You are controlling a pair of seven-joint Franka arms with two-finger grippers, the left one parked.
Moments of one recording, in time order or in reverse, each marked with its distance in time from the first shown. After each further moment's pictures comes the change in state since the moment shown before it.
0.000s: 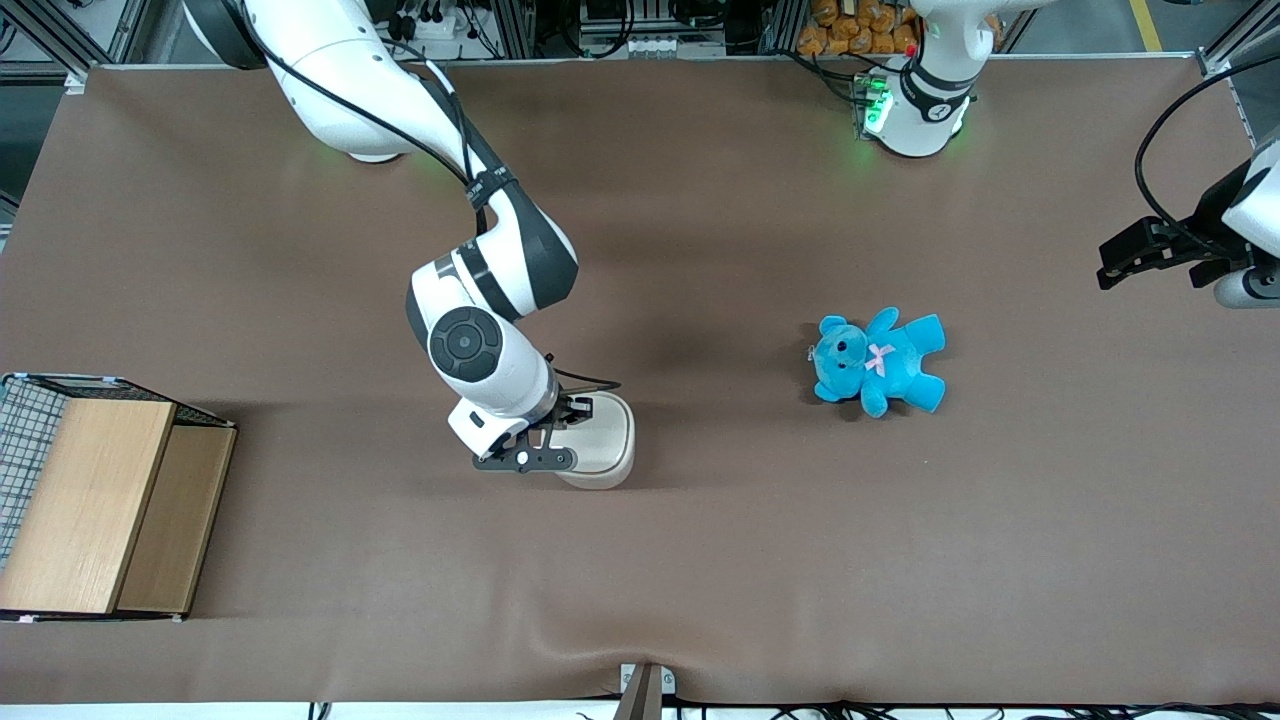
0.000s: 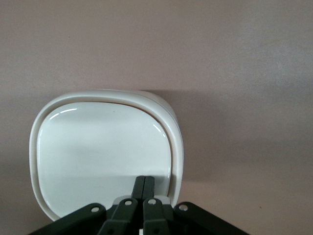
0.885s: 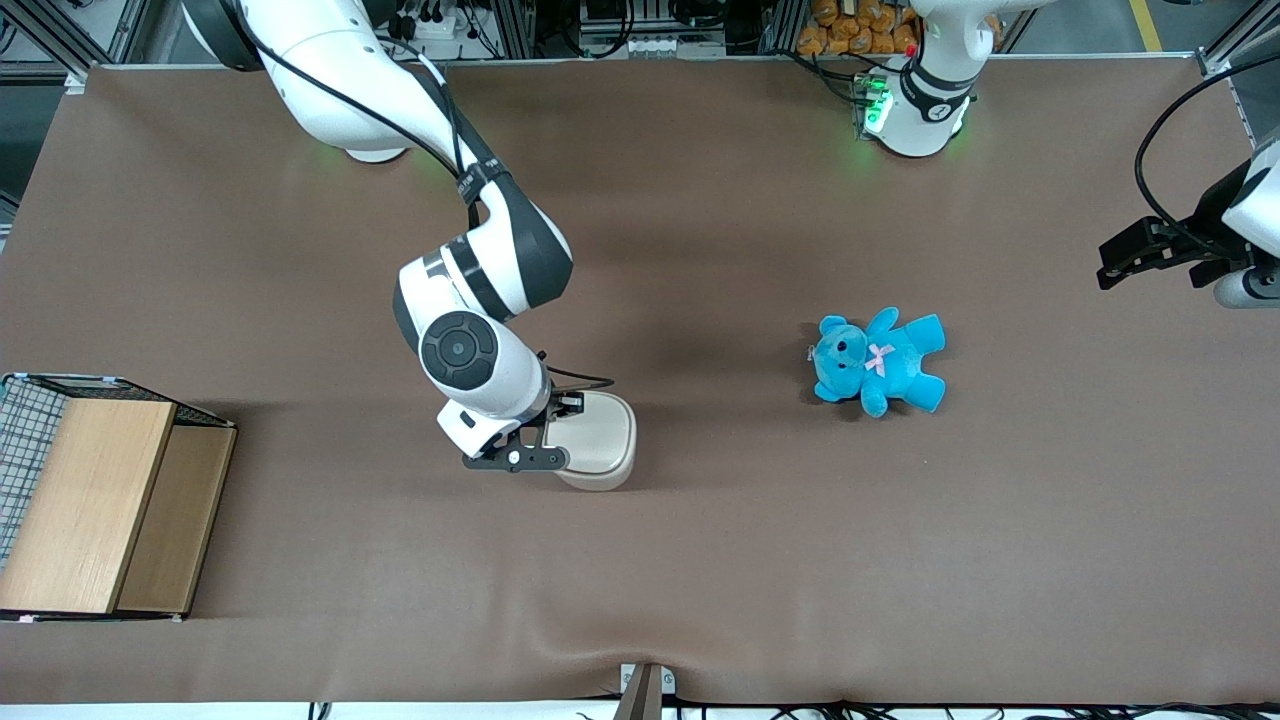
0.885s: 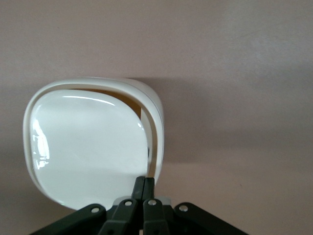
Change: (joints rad) arm -0.002 0.000 -0.017 0.102 -0.001 -0.177 0.021
